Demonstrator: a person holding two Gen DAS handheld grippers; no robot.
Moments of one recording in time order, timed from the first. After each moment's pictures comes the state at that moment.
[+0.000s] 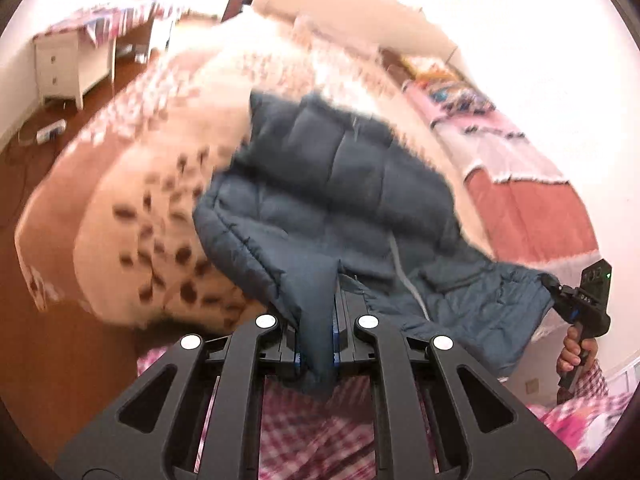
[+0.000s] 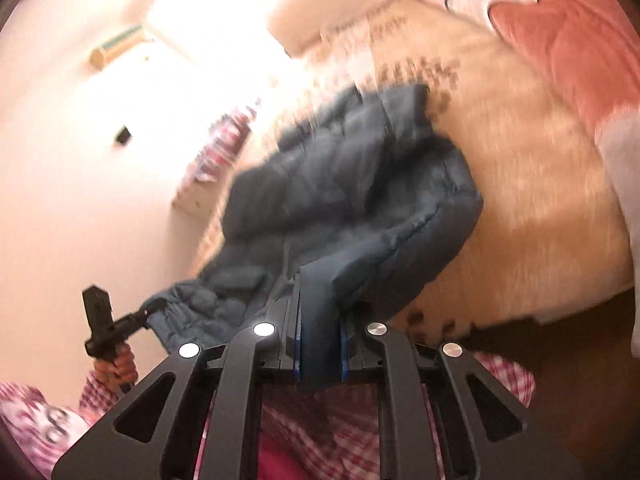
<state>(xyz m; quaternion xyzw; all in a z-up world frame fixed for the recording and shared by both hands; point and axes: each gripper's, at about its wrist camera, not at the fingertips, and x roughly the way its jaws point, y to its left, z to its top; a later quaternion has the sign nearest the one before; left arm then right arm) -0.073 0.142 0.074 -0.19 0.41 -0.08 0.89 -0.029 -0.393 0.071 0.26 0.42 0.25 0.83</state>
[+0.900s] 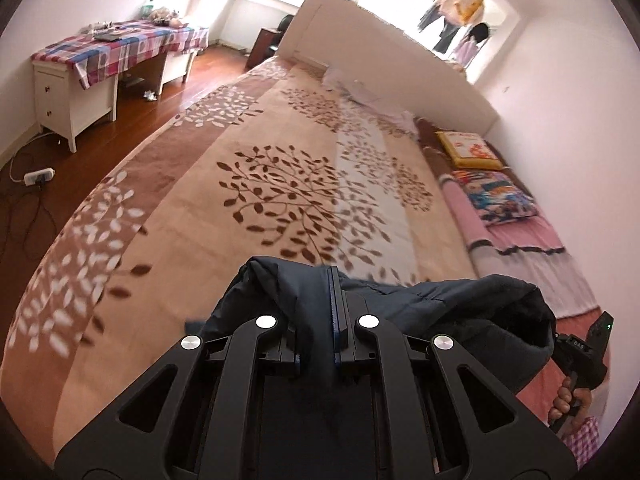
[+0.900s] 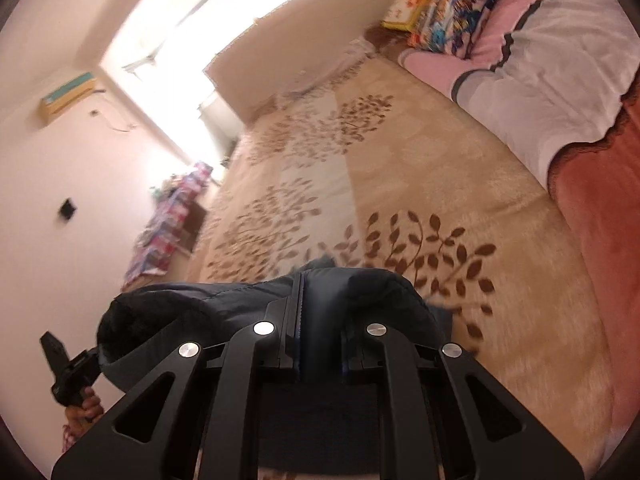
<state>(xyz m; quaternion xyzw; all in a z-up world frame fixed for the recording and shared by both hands) 0.290 0.182 0.122 -0.24 0.36 0.00 0.90 0.328 -0.362 0.124 0.24 0.40 0.12 0.87</state>
